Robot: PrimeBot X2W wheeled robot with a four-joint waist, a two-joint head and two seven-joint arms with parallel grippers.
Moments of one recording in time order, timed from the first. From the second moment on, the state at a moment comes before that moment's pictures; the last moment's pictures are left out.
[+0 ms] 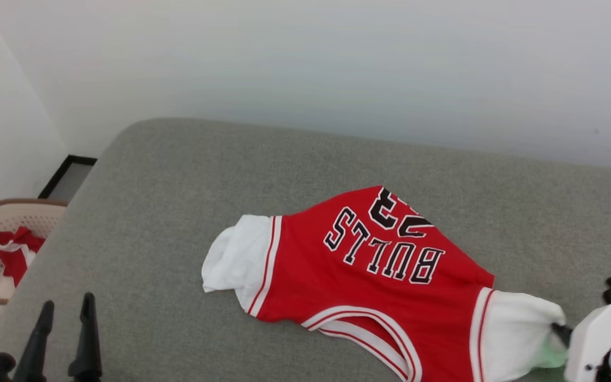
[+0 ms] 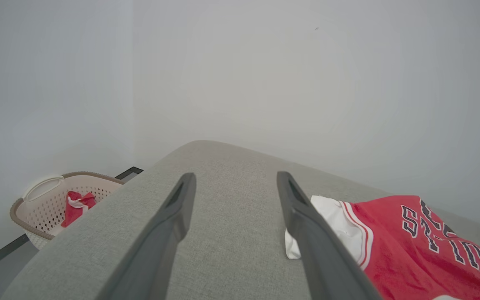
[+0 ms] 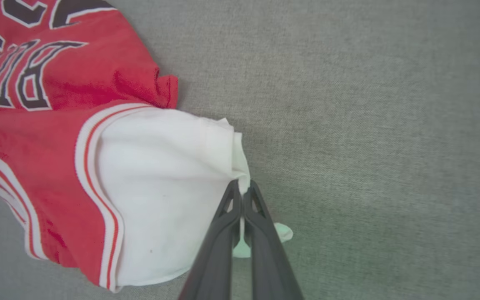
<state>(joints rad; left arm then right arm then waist) 0.11 0.32 0.09 0.09 -0.56 -0.09 -0.26 -0.16 -0.29 -0.04 0.36 0.47 0.13 0.58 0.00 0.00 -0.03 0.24</state>
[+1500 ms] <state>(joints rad) 0.09 0.39 -0.06 0.10 -0.61 -0.13 -0.14 -0.37 -0.46 0.03 0.53 0.49 0.13 0.17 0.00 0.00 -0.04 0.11</state>
